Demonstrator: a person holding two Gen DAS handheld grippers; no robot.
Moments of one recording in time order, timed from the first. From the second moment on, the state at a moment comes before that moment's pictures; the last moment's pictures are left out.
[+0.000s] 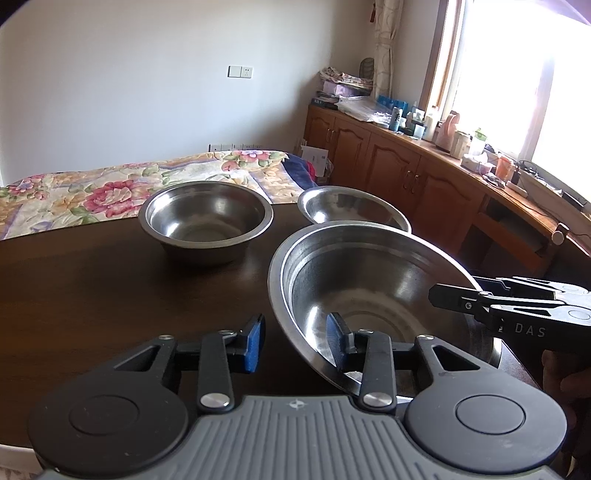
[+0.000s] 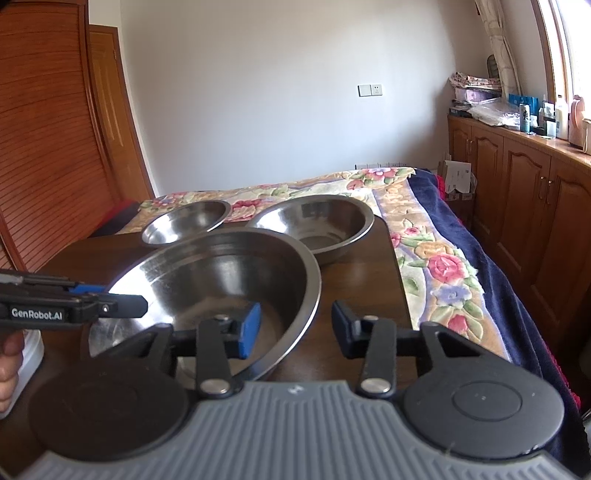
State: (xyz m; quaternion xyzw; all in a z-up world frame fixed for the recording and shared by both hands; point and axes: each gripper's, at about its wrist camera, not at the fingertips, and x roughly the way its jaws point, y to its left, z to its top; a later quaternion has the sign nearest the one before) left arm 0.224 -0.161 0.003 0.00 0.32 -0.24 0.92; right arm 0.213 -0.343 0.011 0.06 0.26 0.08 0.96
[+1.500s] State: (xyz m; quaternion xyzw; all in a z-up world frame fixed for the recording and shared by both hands) left arm 0.146 -0.101 0.019 -0.02 0.30 -0.25 0.92; right arm 0.154 -0.291 0.026 0.03 0.25 0.09 0.96
